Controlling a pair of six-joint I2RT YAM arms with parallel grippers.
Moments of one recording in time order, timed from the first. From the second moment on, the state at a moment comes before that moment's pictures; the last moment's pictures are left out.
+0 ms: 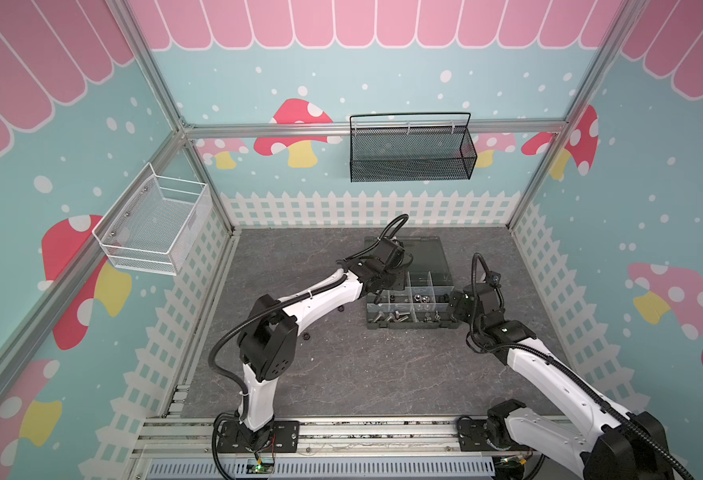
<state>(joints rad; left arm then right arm) -0.75 1.91 1.63 -0.49 -0.06 -0.55 0.36 1.04 0.67 -0.38 0.46 0.58</state>
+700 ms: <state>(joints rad) -0.63 1.47 1.12 -0.49 -0.29 -0.61 0.36 1.04 0.67 -0.38 0.46 0.58</state>
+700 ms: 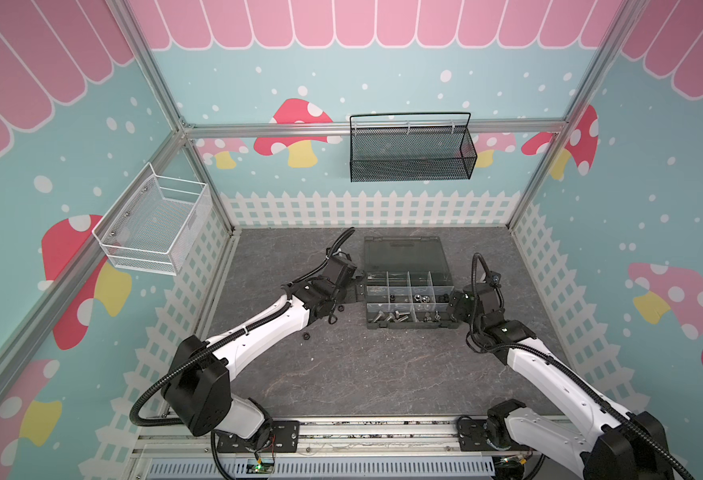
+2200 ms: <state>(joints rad) -0.53 1.77 1.07 -0.48 -0.15 -0.61 0.36 1.04 0.65 -0.38 0.45 0.60</state>
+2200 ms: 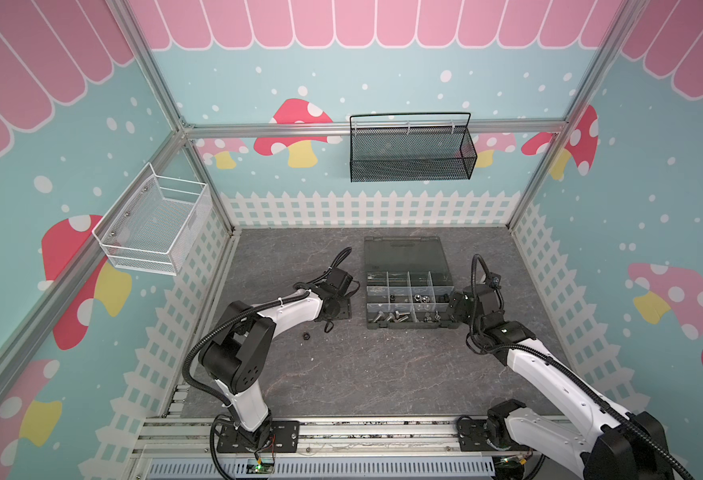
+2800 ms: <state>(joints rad) -0.53 1.90 1.18 -0.50 -0.17 -0.58 0.36 1.00 0.64 -0.39 0.45 0.60</state>
